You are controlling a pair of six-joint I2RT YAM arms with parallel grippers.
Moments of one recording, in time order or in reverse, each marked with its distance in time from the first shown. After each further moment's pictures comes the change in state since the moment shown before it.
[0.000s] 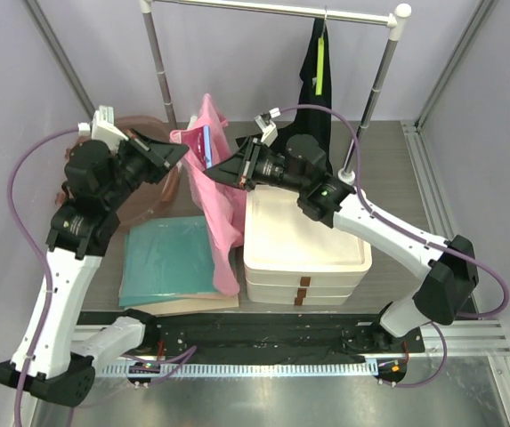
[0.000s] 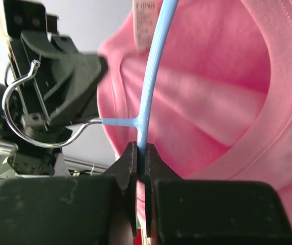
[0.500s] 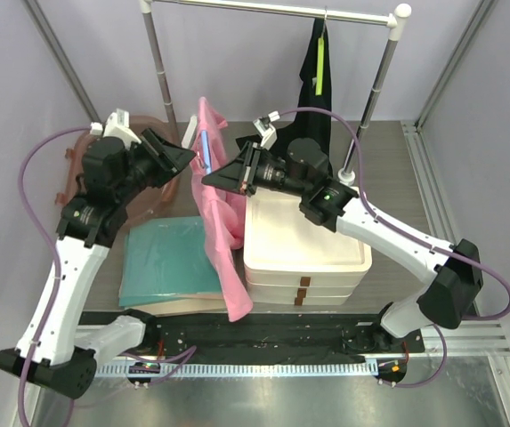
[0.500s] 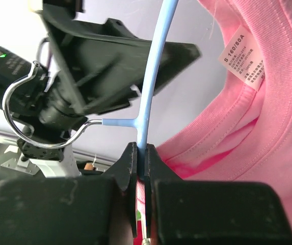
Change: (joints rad) left arm -0.005 0.077 0.002 -0.084 -0.059 0.131; right arm 0.019 -0.038 -0.024 -0.014 -0.006 -0.010
